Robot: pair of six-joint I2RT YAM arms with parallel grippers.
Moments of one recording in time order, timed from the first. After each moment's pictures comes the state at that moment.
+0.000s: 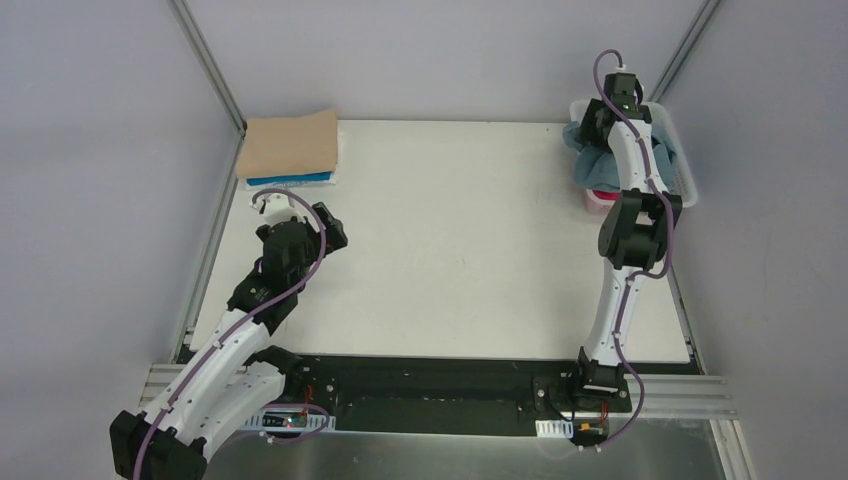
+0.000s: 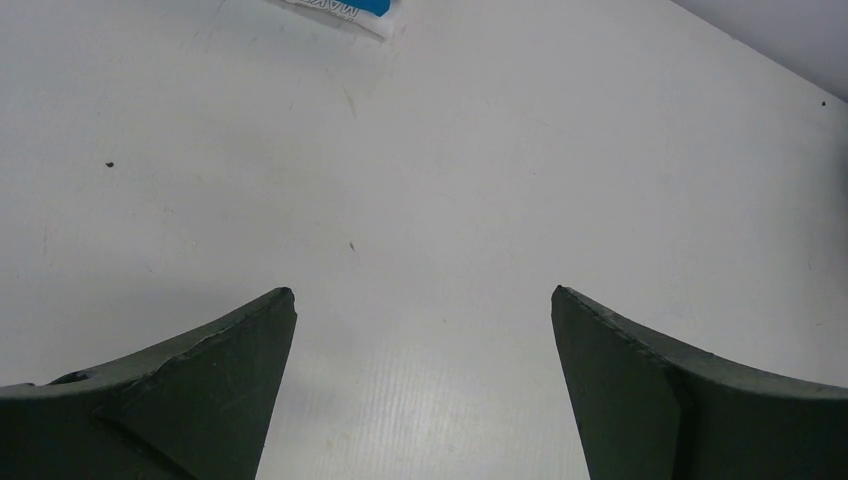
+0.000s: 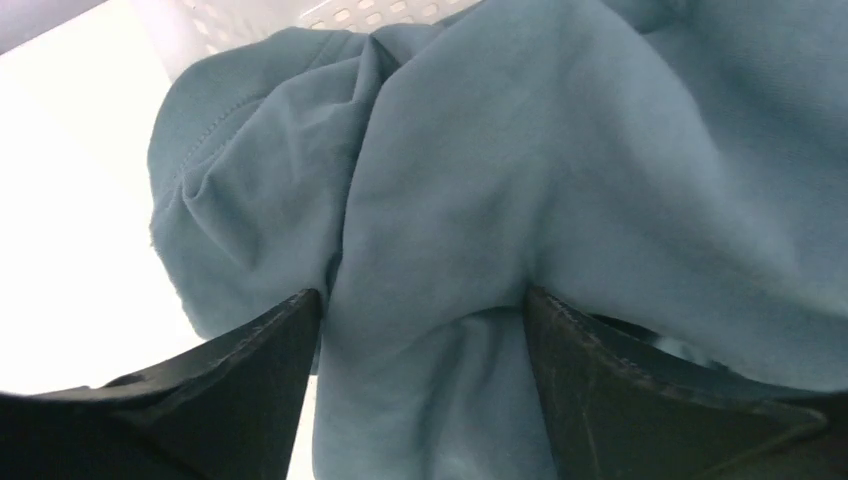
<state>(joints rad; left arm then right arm) -0.40 0.74 0.59 -0.24 -0.45 -0.54 -0.08 2.27 2.22 -0.79 0.26 0.22</state>
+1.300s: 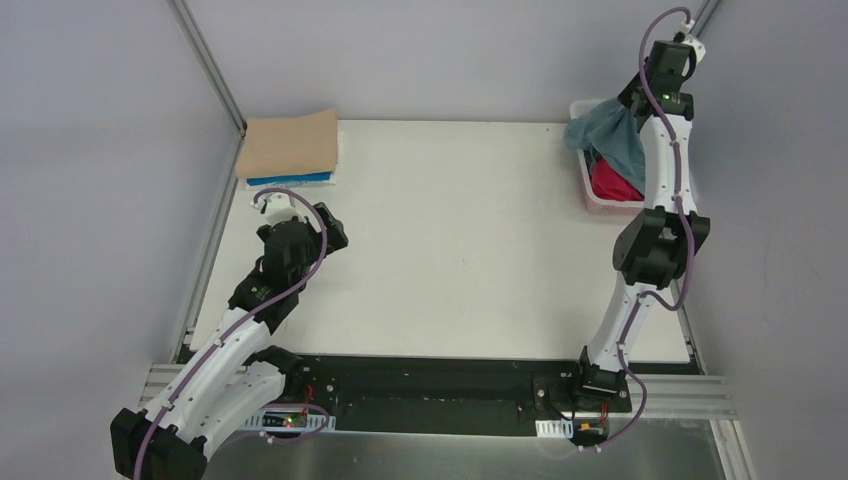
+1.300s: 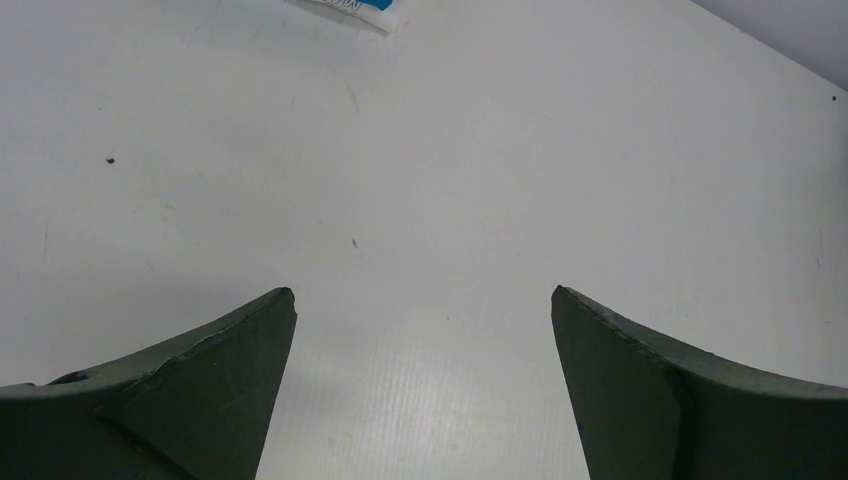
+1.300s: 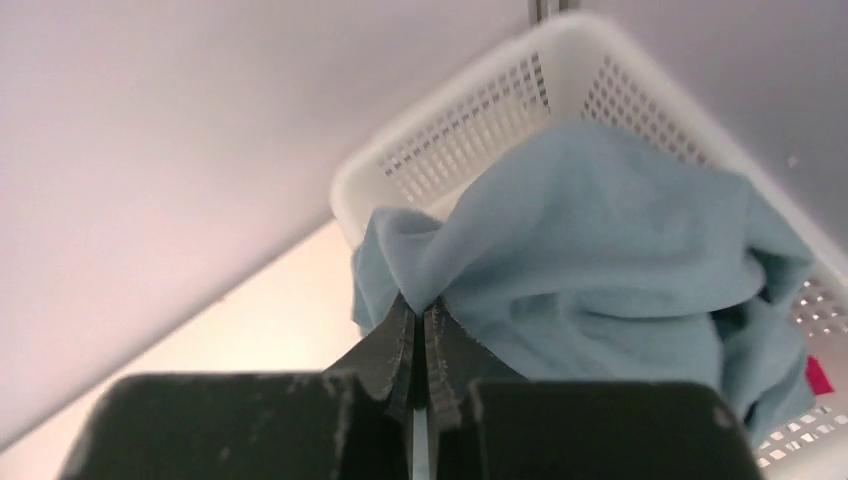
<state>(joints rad) -0.40 0.75 0.59 -0.24 -0.45 -0.54 -0.15 2.11 2.23 -0.63 0.19 0.40</state>
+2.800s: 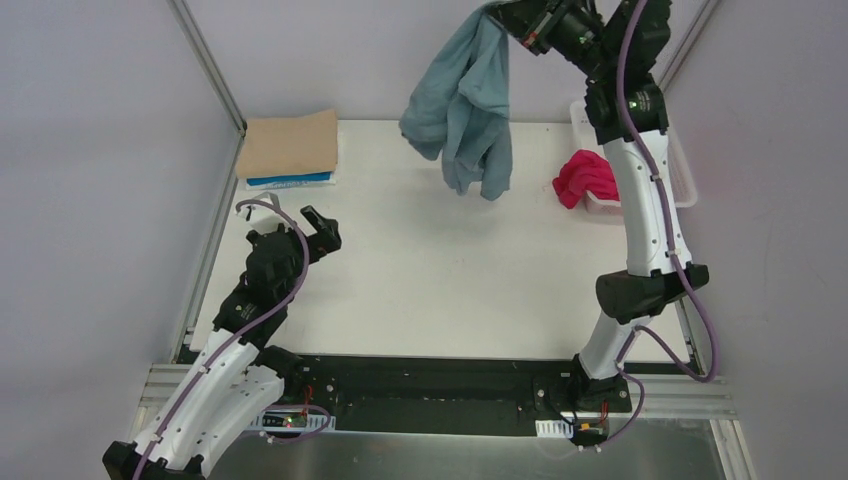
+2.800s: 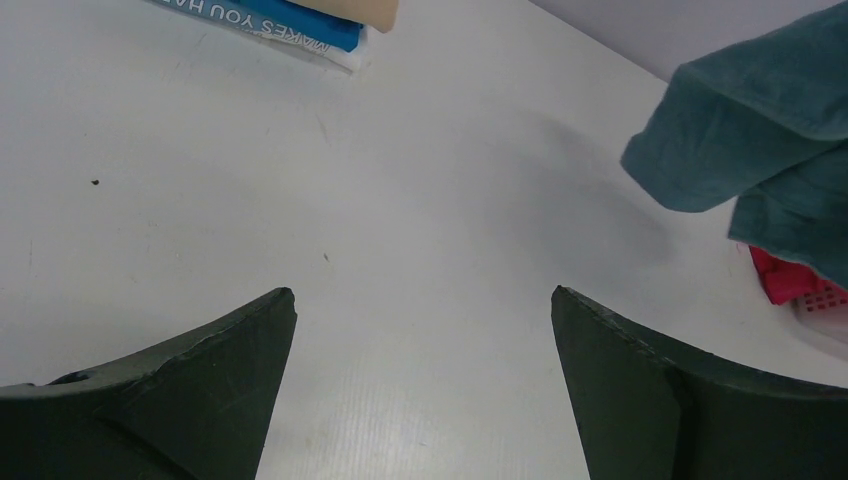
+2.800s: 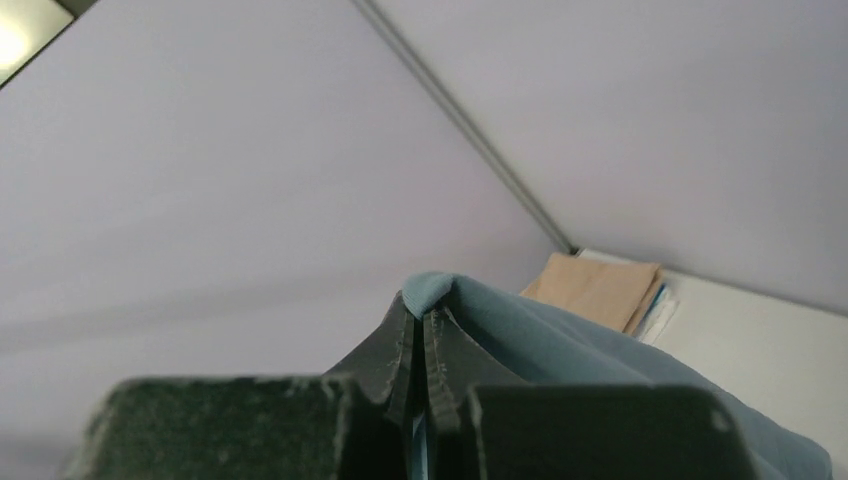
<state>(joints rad) -0.40 0.61 0.59 -0.27 -0.42 -0.56 0.26 1.80 2.38 -0.28 -0.53 0.85</state>
